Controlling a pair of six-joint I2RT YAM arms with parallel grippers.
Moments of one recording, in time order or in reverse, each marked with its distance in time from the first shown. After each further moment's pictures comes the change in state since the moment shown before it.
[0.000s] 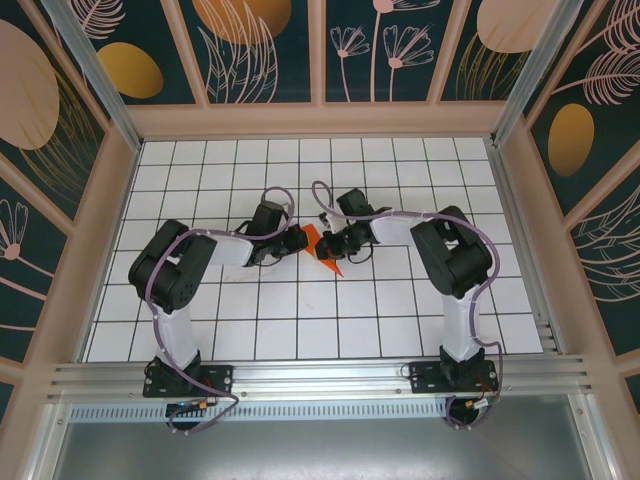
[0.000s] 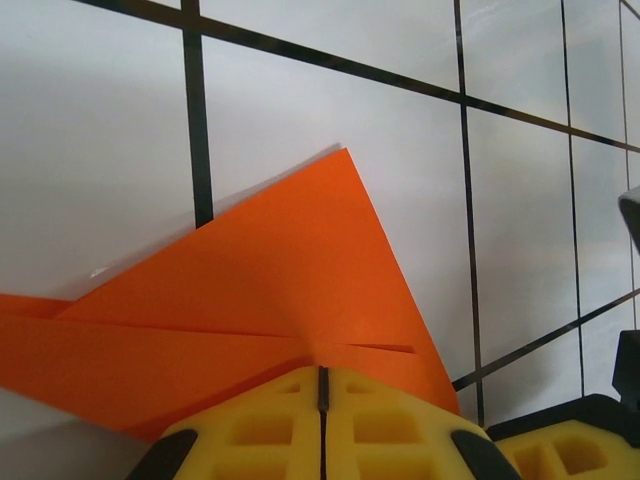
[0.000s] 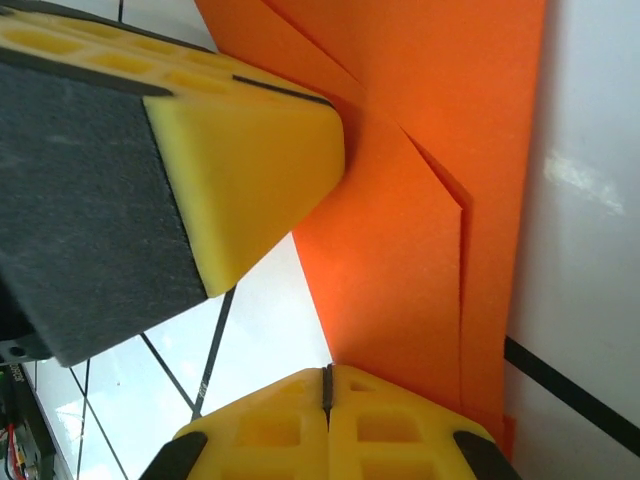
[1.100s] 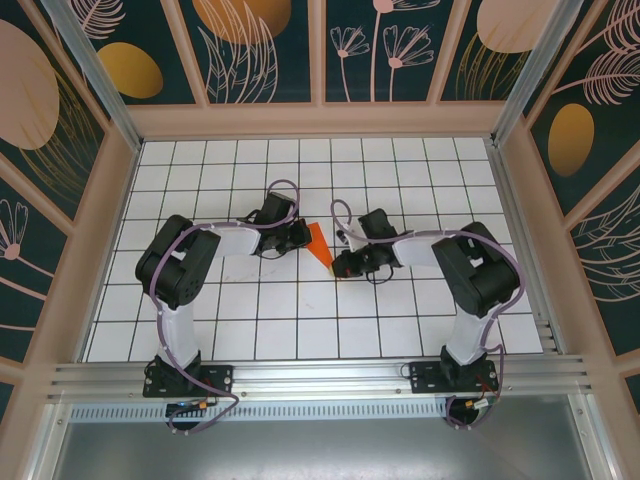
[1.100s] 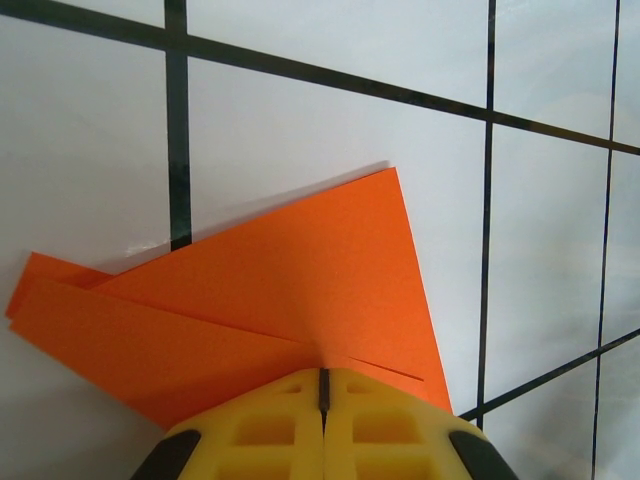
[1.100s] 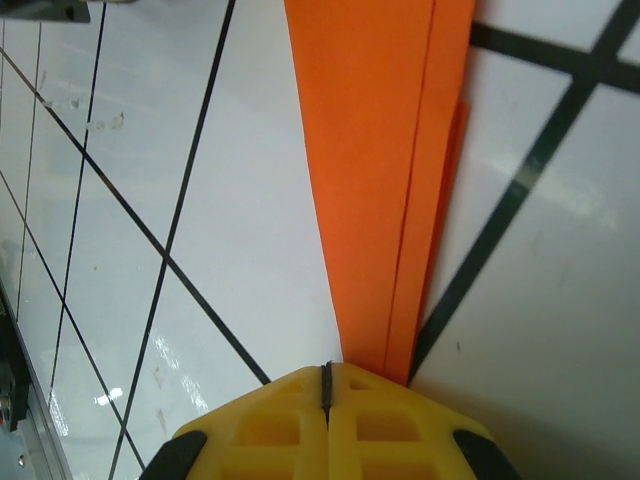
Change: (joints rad) left arm -0.013 0.046 0.141 -0.191 -0.033 -0.017; right arm -0.037 -0.215 -0.362 0.190 -0.019 -0.033
